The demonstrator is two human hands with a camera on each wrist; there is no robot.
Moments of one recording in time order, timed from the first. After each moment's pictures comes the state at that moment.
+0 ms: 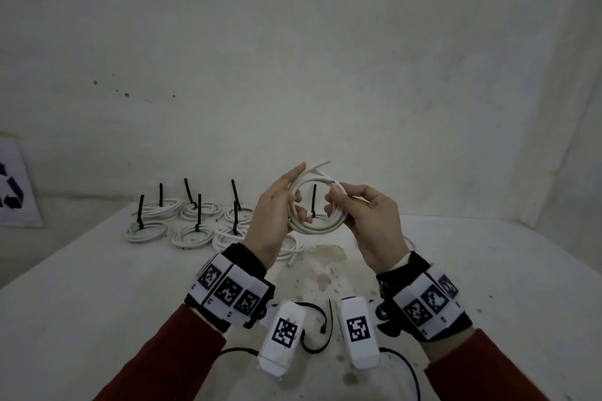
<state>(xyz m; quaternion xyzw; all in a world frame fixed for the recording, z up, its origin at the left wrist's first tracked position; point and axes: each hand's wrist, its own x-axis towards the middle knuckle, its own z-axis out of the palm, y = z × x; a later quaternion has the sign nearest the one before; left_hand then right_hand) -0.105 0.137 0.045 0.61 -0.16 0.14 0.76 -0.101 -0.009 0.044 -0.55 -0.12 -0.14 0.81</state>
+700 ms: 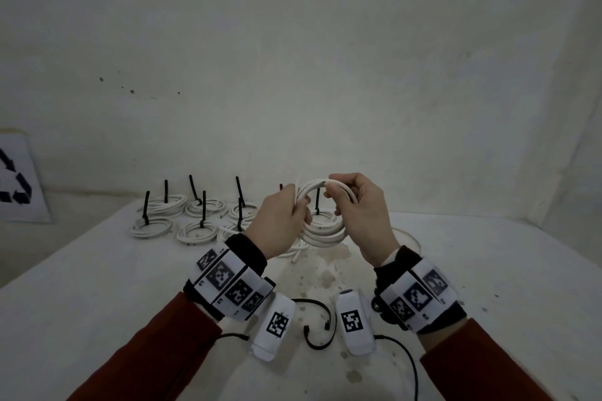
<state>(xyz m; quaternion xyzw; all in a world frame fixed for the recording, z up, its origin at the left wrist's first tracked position) -0.100 0.147 0.042 0.88 -0.15 0.21 0.41 -0.086 -0.001 0.039 -0.69 -0.18 -0.23 0.67</state>
